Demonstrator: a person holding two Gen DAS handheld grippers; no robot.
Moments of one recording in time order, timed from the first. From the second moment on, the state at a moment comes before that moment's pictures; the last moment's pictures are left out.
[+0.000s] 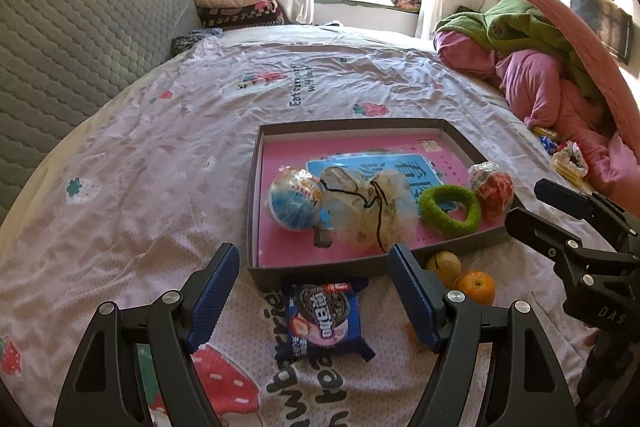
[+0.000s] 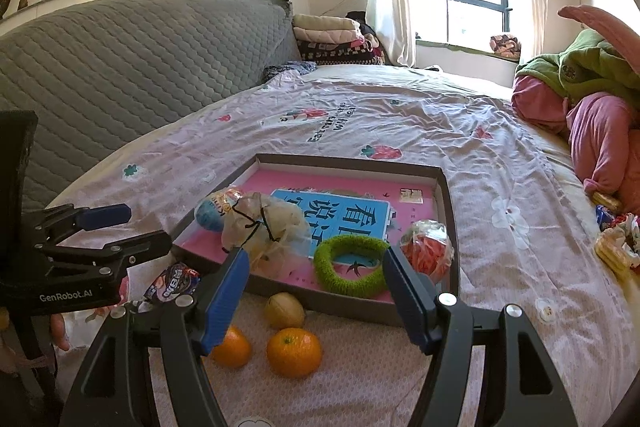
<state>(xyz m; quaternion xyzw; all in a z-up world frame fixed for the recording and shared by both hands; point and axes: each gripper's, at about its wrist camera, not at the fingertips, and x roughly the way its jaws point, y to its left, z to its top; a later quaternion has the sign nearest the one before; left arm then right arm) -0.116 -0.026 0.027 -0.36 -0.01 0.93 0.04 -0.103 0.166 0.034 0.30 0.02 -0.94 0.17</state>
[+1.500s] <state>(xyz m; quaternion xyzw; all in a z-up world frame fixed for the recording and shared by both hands) -0.078 -0.030 0.003 -0.40 0.00 0.92 0.04 -0.072 0.157 0.013 0.33 0.04 -0.93 0.17</state>
